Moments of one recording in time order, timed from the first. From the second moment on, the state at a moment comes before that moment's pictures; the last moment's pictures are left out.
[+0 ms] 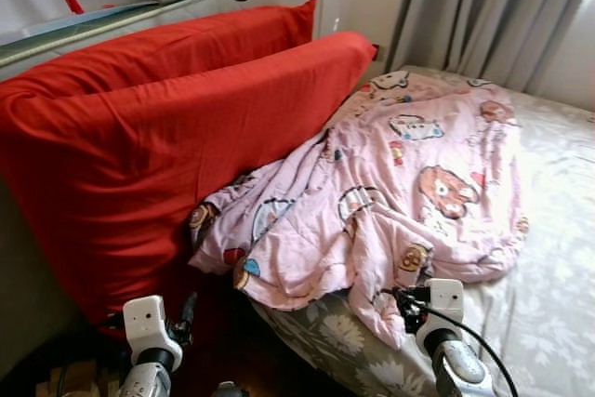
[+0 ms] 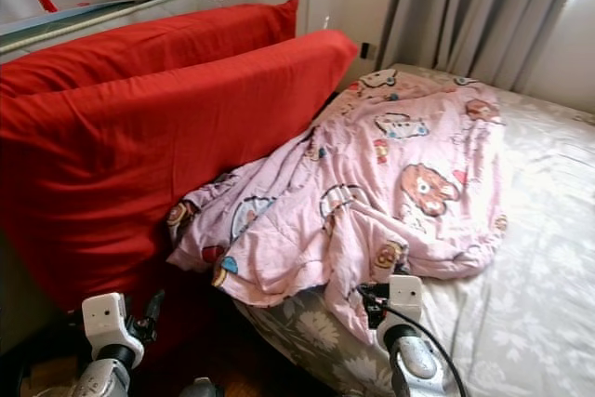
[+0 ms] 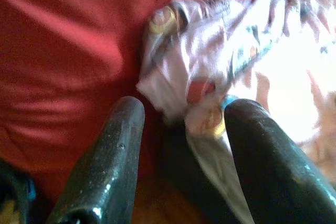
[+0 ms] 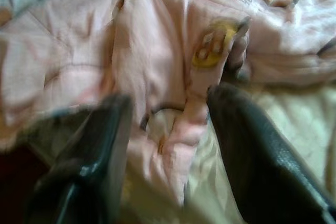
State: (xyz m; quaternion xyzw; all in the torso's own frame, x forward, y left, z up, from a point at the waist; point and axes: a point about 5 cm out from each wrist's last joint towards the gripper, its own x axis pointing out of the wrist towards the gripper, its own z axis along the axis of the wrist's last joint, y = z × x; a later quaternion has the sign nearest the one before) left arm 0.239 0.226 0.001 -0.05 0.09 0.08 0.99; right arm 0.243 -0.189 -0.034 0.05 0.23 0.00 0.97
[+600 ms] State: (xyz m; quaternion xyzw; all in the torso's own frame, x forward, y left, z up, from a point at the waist) left arm 0.228 0.233 -0.010 -0.05 0.12 0.09 0.99; right arm 0.248 -0.183 -0.030 0.05 0.22 0.02 0.97
